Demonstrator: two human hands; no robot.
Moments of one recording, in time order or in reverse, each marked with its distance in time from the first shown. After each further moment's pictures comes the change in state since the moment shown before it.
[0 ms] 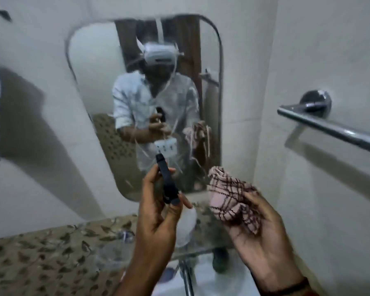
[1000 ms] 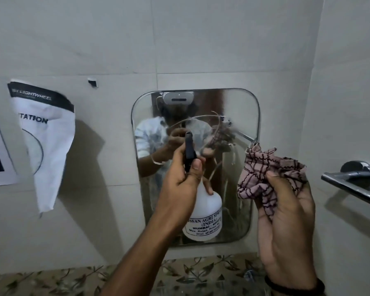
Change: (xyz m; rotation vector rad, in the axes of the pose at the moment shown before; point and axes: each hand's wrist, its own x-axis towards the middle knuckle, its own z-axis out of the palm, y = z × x) left_hand 0.131 0.080 -0.035 0.042 -0.137 0.108; right_hand 0.011 0.029 0.164 -0.351 -0.025 -0.720
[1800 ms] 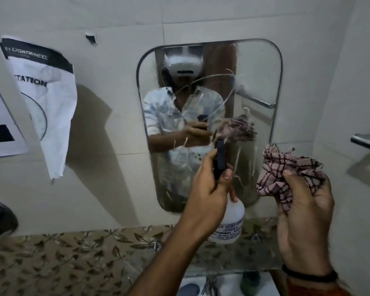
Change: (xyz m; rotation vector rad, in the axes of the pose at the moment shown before) left_hand -0.052 -0.064 0.026 0.036 -0.112 -0.061; right_hand 0.005 0.048 -0.072 -0.220 0.132 -0.039
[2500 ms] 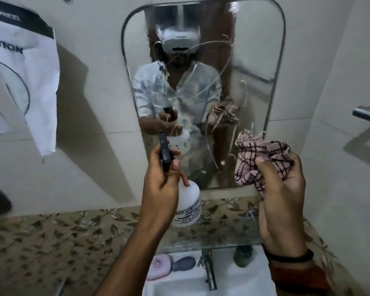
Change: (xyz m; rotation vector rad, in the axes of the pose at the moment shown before) left_hand -0.035 -0.031 -0.048 -0.037 0.264 -0.041; right_hand -0.016 0.023 -0.007 -0.153 -0.147 0.043
